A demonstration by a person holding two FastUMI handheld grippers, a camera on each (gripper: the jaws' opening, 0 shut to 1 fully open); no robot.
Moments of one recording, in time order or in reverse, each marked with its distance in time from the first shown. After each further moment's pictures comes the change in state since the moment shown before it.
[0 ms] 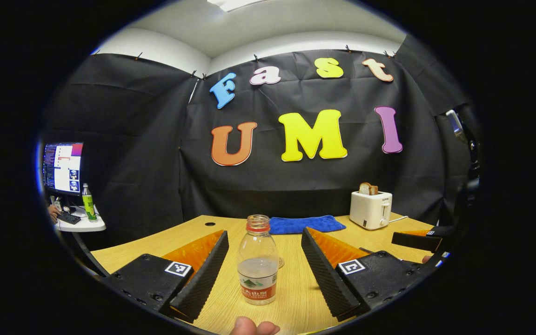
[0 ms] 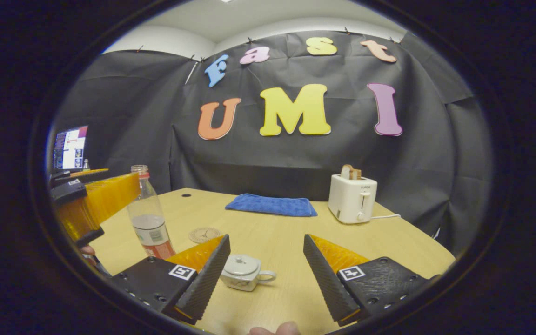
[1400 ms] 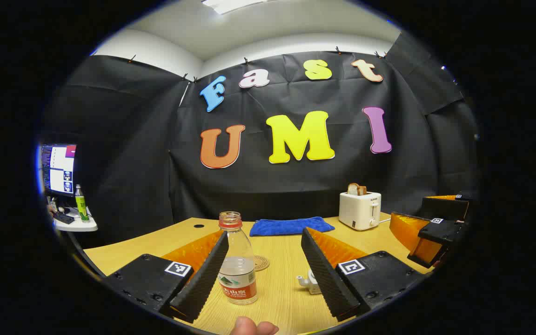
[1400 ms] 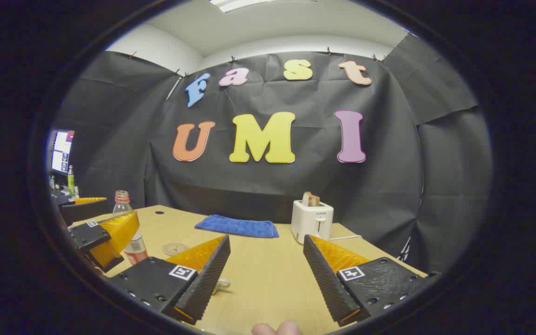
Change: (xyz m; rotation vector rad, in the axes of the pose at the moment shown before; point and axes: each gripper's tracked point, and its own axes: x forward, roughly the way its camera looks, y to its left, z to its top) left arm -0.001 -0.038 -0.002 0.016 -0.035 -0.057; right arm -0.057 -0.074 0.044 0.007 -0.144 -0.180
